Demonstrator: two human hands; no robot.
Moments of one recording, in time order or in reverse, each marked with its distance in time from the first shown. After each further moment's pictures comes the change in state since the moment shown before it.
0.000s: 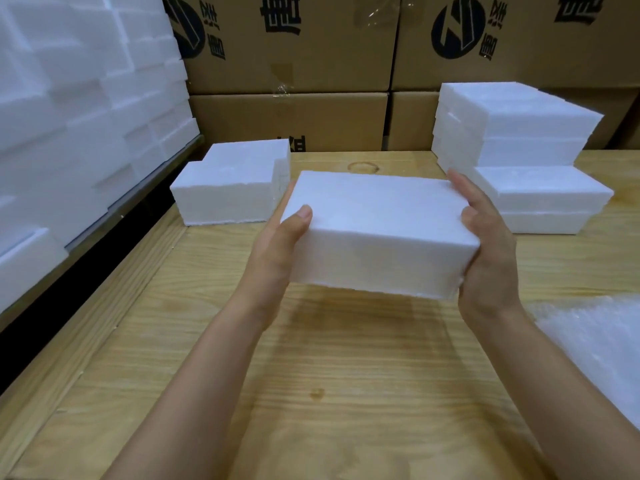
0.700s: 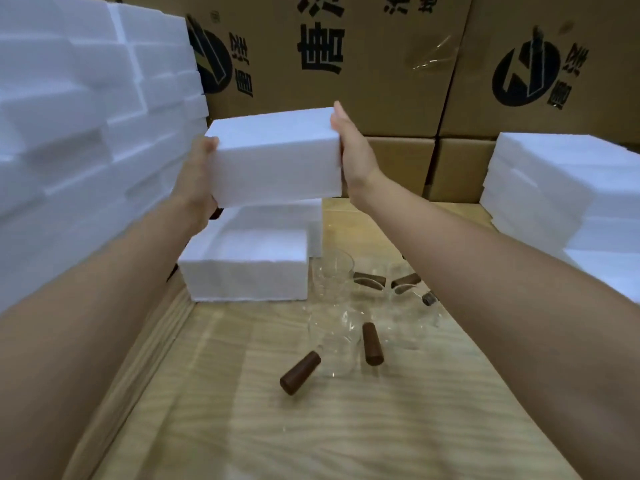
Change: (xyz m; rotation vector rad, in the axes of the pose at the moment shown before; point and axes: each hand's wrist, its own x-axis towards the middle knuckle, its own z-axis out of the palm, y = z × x) left_hand 0.243 0.038 -0.161 0.013 0.410 -0.099; right_hand 0.246 0.064 0.224 0.011 -0.412 0.196
